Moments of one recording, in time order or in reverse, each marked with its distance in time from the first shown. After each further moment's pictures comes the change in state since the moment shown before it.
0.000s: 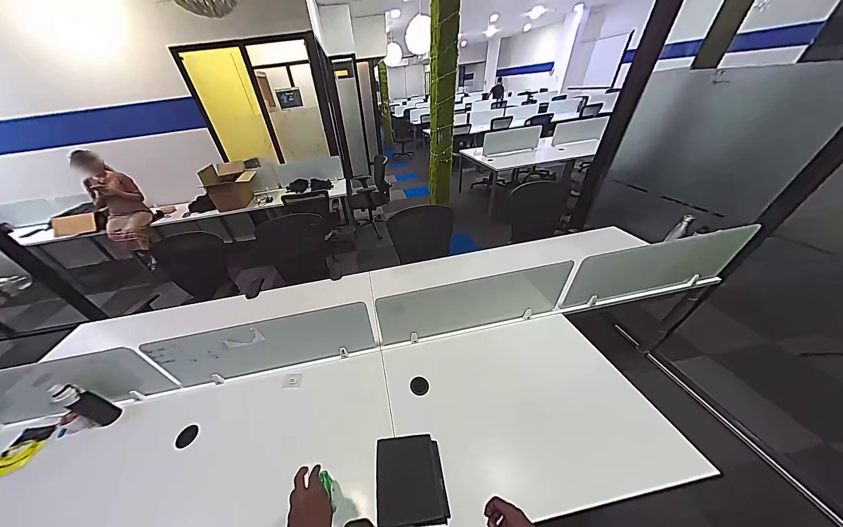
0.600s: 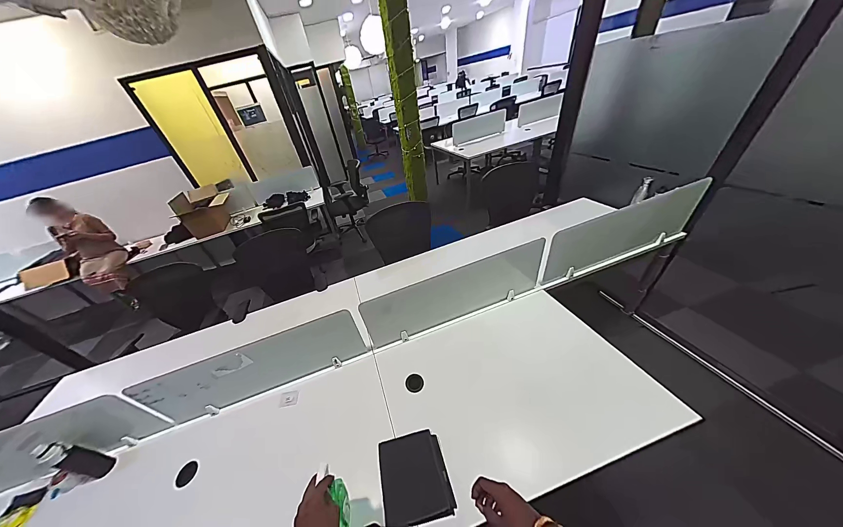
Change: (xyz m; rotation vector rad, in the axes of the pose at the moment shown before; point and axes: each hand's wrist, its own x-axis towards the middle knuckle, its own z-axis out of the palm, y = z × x) left_hand -0.012 0.056 -0.054 -0.061 -0.093 0.105; right_hand 0.000 -0.024 -0.003 -0.031 -0.051 -0.214
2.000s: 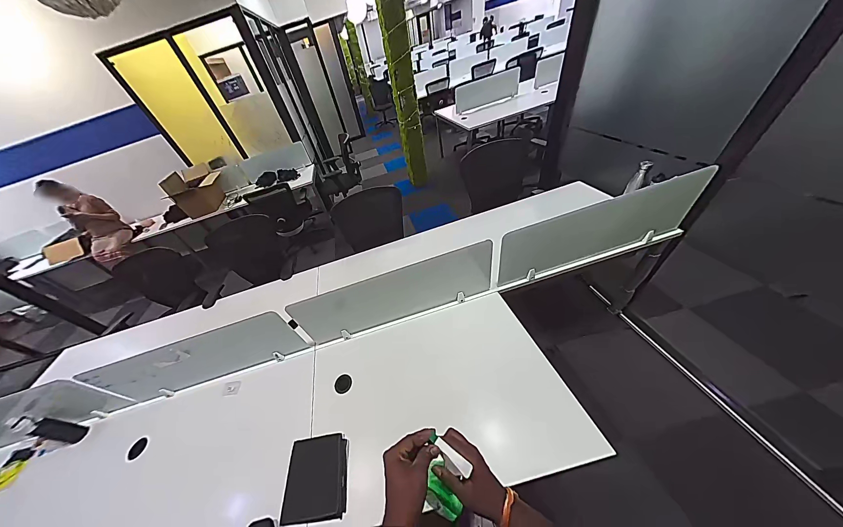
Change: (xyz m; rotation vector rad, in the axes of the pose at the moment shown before) left_hand -0.117 0.471 0.189 -1.032 -0.186 0.183; right_hand -0.102 0.085 -0.261 0.316 0.461 -0.643
